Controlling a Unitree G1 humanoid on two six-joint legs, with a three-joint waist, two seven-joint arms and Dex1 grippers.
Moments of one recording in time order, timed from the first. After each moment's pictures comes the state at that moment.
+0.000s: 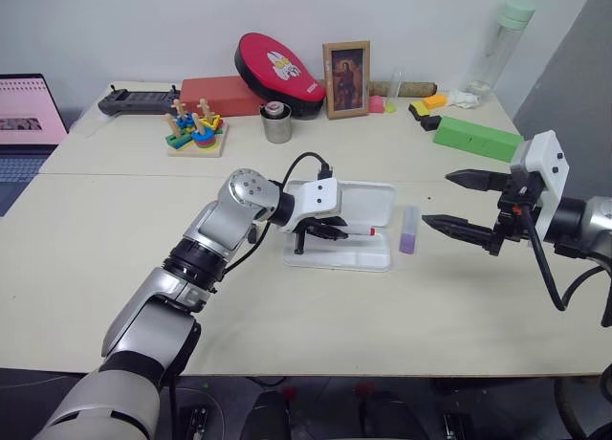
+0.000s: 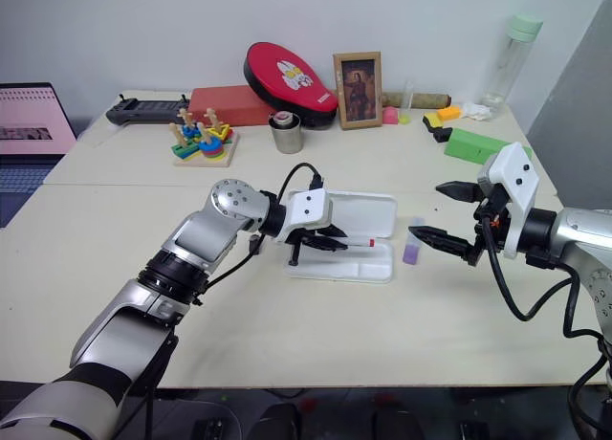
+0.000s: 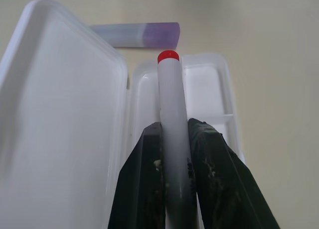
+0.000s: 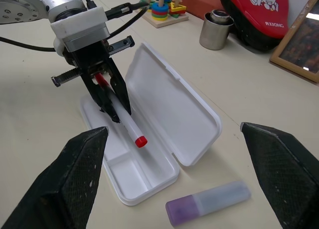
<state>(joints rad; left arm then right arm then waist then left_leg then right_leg) -0.91 0.48 -0.44 0.36 -0.01 0.19 -1.21 -0.40 -0.90 -0.25 -0.48 0.65 0.86 0.85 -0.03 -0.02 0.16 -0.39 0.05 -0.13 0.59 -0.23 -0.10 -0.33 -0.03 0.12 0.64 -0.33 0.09</state>
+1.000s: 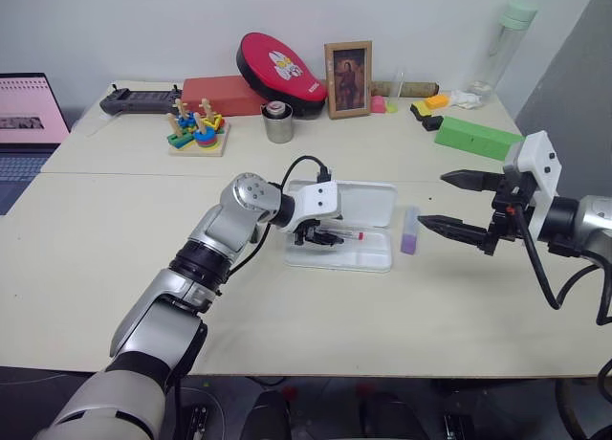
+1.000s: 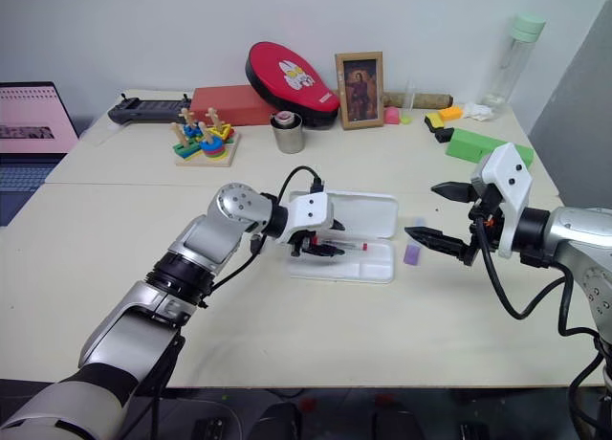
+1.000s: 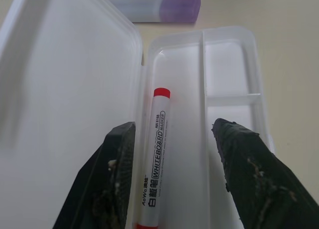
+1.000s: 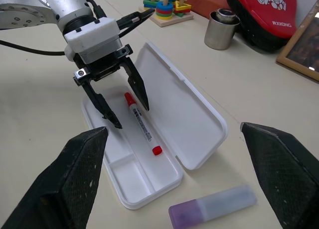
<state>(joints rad) -0.90 0.44 -0.42 0.41 0.05 0.15 -1.19 -0.41 -0.90 -0.21 -0.46 0.65 0.86 0.84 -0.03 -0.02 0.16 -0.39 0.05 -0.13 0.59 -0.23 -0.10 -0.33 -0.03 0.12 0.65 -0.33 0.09</state>
